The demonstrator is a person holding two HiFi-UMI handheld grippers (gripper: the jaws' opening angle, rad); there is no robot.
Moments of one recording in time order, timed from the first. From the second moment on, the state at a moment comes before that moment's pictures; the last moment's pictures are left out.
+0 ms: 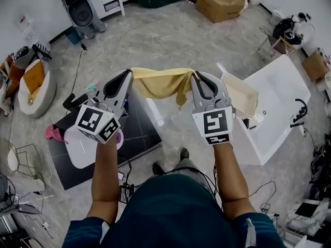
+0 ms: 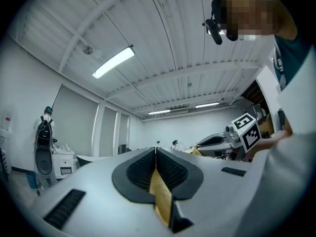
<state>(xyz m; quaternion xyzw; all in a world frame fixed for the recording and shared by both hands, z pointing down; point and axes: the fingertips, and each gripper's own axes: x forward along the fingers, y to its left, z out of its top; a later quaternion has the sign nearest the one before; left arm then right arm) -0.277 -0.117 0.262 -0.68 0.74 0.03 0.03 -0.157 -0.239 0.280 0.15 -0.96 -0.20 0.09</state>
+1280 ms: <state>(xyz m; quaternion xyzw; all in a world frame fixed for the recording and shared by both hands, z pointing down) -0.011 -0.421 0.279 -0.78 0.63 0.00 0.00 0.140 -0.499 0.296 0.28 -0.94 -0.16 0.12</state>
